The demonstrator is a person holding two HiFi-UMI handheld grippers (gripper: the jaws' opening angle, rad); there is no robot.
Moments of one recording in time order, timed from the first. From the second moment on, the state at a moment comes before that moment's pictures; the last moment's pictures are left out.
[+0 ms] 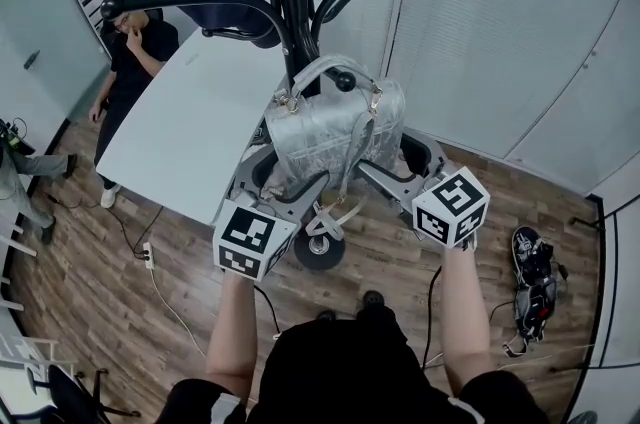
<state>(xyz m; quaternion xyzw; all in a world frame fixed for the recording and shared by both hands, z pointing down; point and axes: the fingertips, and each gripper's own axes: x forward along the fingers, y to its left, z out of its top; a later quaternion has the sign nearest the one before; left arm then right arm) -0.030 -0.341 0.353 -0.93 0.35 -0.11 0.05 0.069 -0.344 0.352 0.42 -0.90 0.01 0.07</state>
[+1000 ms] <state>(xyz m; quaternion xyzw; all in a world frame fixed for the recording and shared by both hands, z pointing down) -0.025 -0.303 0.327 -0.92 0.38 -0.09 0.09 0.076 -0.297 0.318 0.49 -0.87 -0.06 0.07</state>
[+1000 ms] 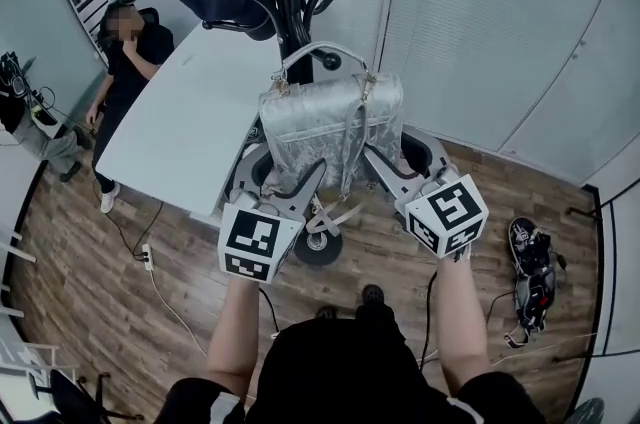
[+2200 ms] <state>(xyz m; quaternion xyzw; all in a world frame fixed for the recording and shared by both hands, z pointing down) -0.010 -0.242 0.312 -0.91 0.39 -0.08 0.09 0.091 -0.240 0.302 0.47 -0.88 -0.07 0.07</state>
